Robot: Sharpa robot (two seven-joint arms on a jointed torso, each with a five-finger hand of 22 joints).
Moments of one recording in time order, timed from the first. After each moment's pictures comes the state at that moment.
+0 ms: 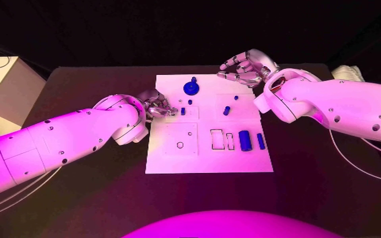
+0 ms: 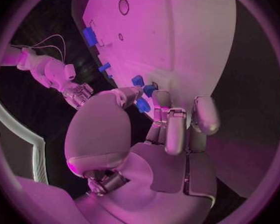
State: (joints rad) left arm 1.21 -0.63 -0.09 1.43 -1.00 -0.28 -0.43; left_hand 1.16 -0.27 0.71 0.25 0.14 0.70 0.09 0.98 0.64 0.99 0.01 1.18 0.58 1.47 -0.03 1.51 1.31 0.09 1.27 0.08 1.37 1.17; right arm 1.31 -0.96 -0.14 1.60 -0.78 -0.58 0.03; right_hand 1.37 -0.09 0.05 0.29 0.26 0.90 0.16 0.19 0.31 1.45 0.07 1.43 1.31 1.46 0.00 1.54 1.31 0.02 1.47 0.10 1.46 1.31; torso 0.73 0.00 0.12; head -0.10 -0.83
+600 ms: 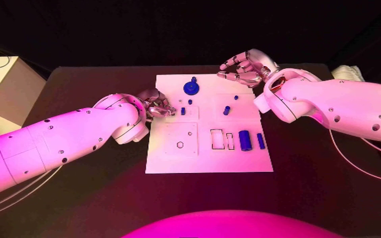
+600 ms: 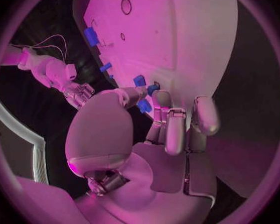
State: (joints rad) left arm 1.21 -0.63 -0.09 1.43 -1.00 -0.27 -0.43; left_hand 1.21 -0.25 0.80 0.22 0.13 0.70 0.08 1.00 0.62 1.00 0.01 1.18 0.58 1.47 -0.04 1.51 1.31 0.09 1.28 0.07 1.37 1.18; right arm 1.31 -0.96 -0.14 1.60 -0.78 -0.58 0.03; right_hand 1.37 -0.09 0.05 0.29 0.27 0.90 0.16 0.19 0.31 1.45 0.07 1.43 1.31 1.46 0.00 1.54 1.31 0.02 1.47 0.10 1.46 1.31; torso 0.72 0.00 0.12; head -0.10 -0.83
